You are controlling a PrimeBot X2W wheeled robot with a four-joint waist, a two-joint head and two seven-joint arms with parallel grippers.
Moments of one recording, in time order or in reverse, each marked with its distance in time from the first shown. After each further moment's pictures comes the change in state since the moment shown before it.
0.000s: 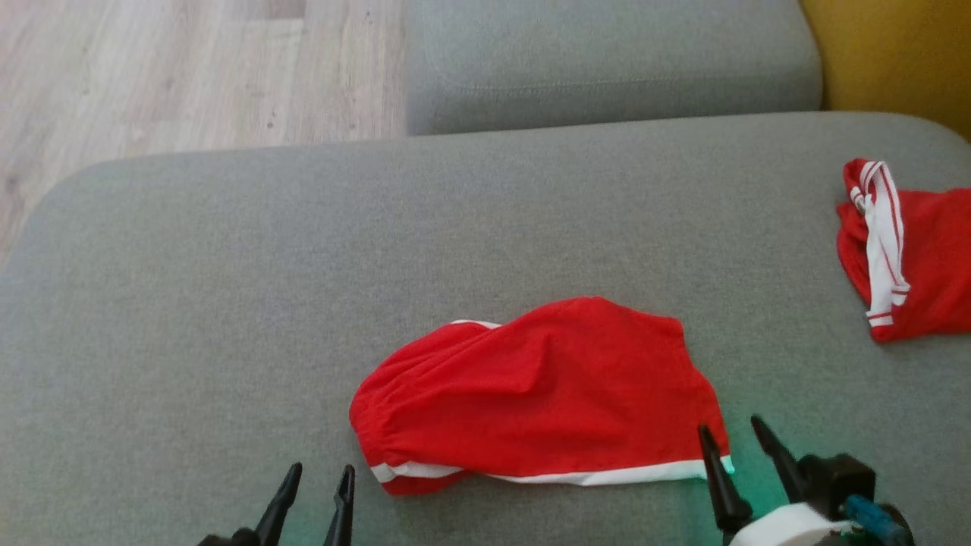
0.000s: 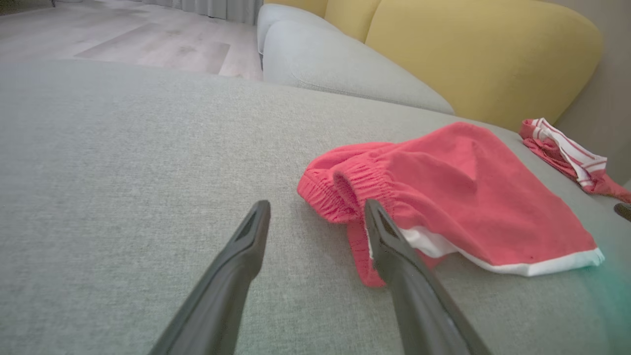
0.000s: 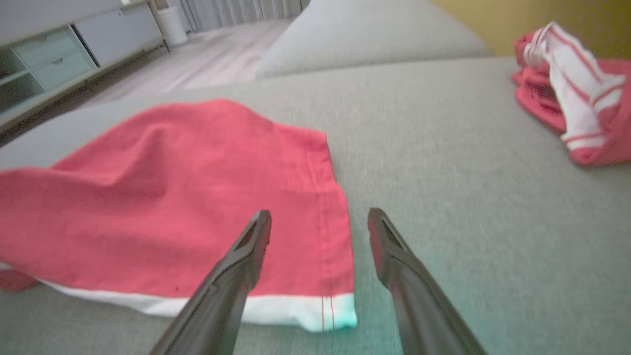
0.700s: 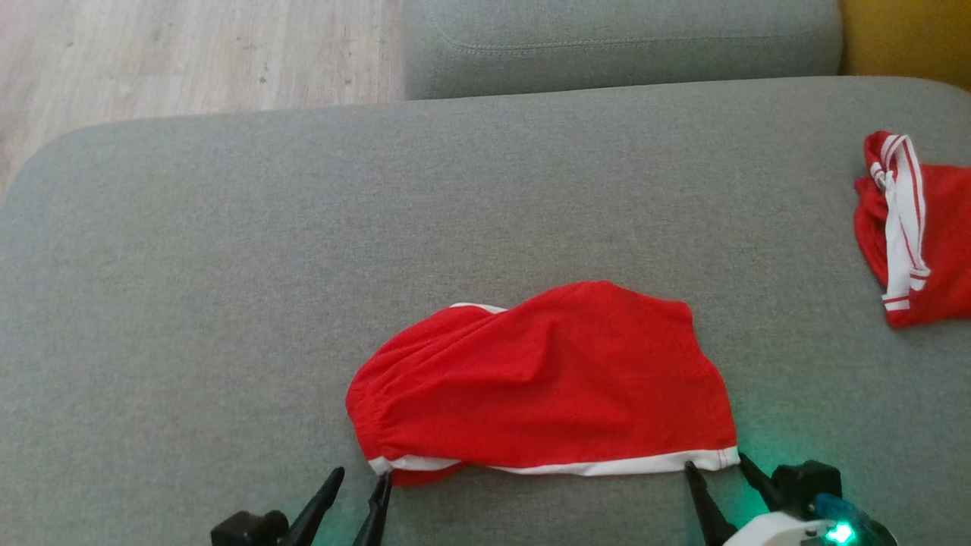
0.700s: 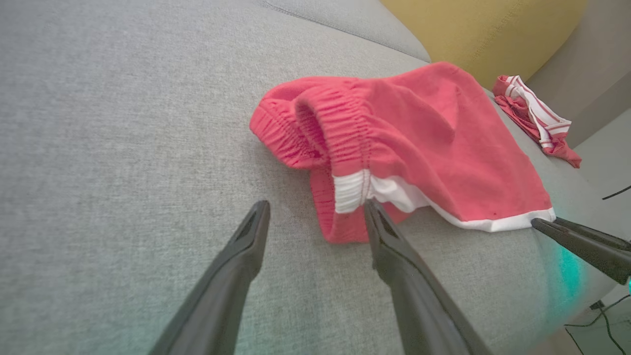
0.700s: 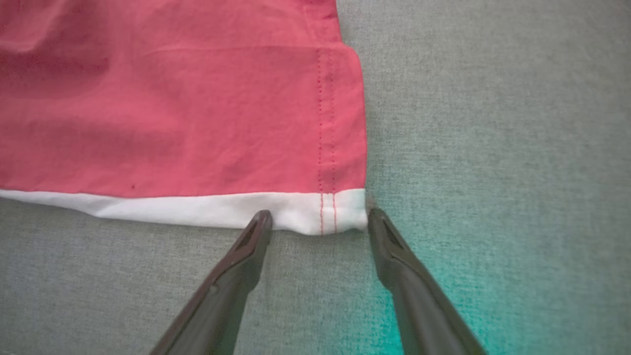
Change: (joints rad) left arm -0.050 0.102 -0.186 -0.018 -0.202 -0.007 0.126; right arm 0.017 -0.004 0.017 0.053 -0.035 0.000 0.184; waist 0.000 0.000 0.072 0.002
